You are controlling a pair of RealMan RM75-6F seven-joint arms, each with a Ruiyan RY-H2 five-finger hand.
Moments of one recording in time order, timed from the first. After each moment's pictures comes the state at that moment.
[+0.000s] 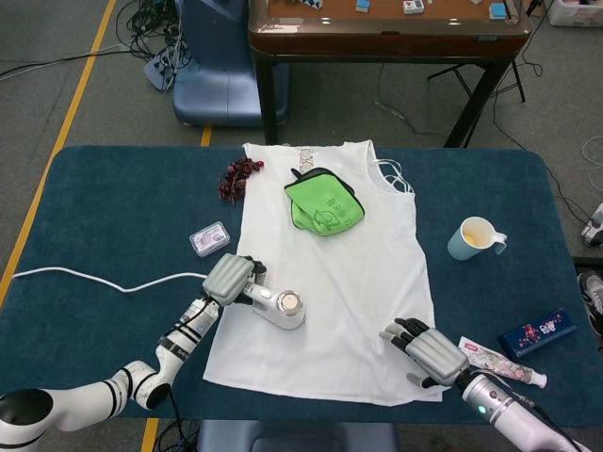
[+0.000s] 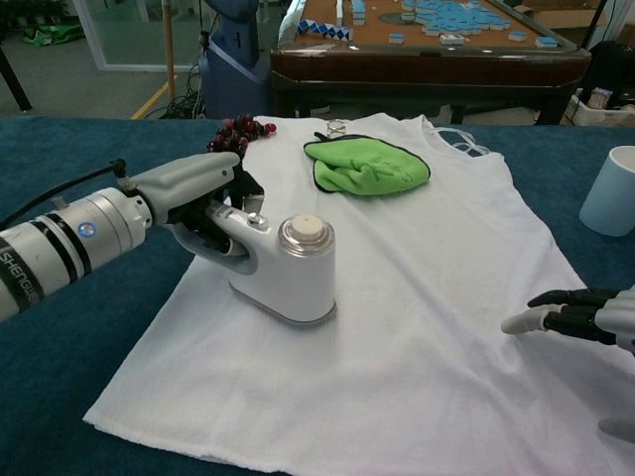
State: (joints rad) left arm -0.80 -1.78 -0.16 -1.12 1.39 1.01 -0.09; right arm 0.42 -1.27 -0.19 -1.53 -1.71 1.03 -0.06
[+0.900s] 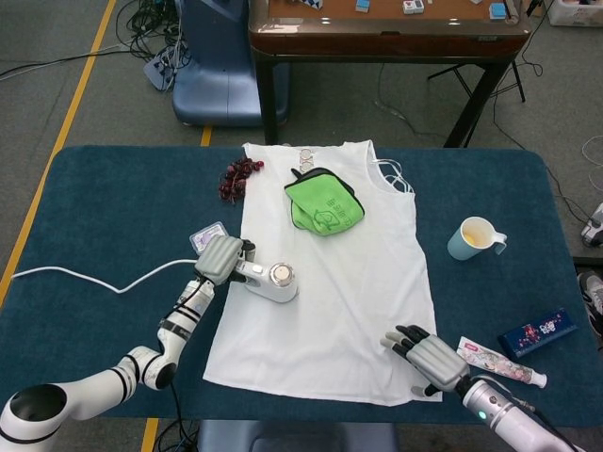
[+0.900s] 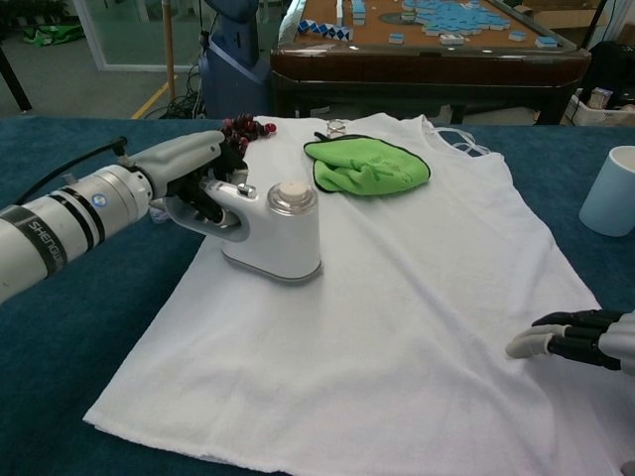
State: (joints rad) left arm -0.83 -1.83 -0.23 -0.97 1.31 0.96 -0.12; right arm 0.41 -1.29 -0.22 -1.51 -1.72 1.02 -0.07
